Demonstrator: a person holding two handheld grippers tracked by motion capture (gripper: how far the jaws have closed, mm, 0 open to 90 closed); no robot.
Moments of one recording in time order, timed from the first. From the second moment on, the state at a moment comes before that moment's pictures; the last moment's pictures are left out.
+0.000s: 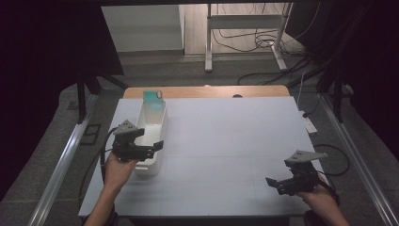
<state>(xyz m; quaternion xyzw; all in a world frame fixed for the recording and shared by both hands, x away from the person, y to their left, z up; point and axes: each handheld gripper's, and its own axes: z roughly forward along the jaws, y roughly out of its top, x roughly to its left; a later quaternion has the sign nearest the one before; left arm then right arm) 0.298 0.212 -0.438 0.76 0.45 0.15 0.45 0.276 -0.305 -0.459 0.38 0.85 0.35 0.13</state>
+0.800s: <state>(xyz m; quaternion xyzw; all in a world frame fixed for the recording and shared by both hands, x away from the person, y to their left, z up) 0.251 0.220 -0.442 0.75 0.45 0.16 0.46 0.275 -0.305 -0.459 0.38 0.85 0.35 0.13</state>
